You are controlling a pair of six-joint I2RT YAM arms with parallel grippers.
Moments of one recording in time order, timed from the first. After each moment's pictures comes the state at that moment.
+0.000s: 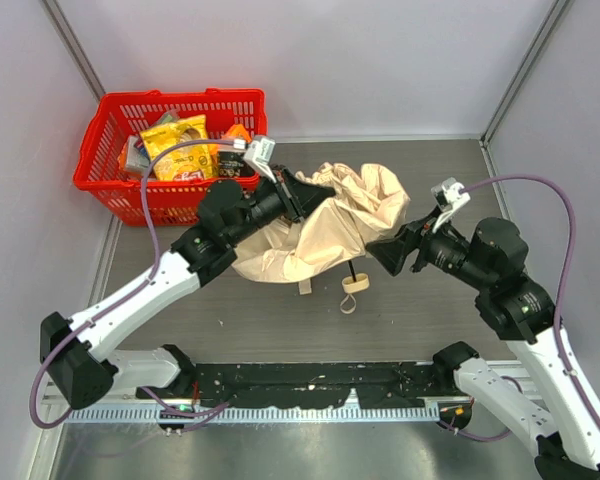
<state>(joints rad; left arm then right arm) -0.77 1.22 1.12 0.21 0.15 -0.69 0.44 0.69 1.00 -0.51 -0.34 0.29</state>
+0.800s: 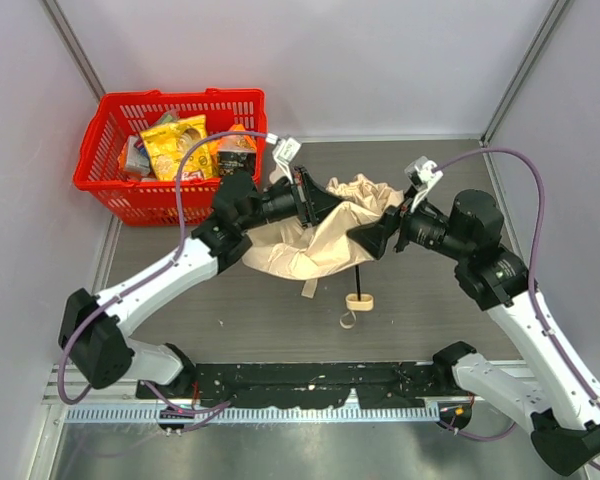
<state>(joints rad) -0.74 1.36 1.13 0.39 0.55 -0.75 0.44 0.85 1.03 -0.34 -0.48 0.22</state>
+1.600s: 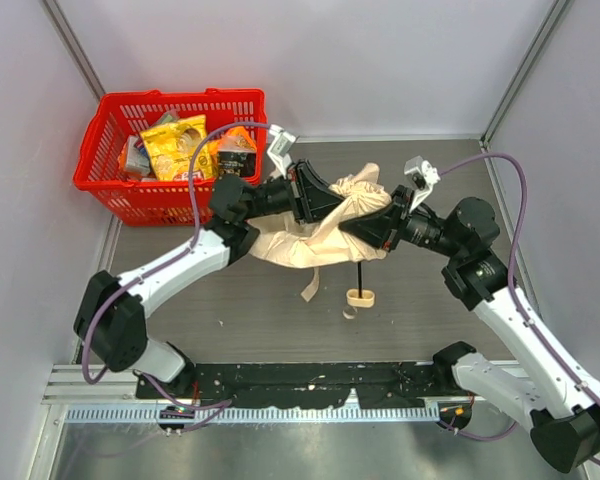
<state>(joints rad) -0.70 1.49 1.13 0.91 0.82 -1.02 0.44 0.90 0.89 0.12 -0.74 0.40</state>
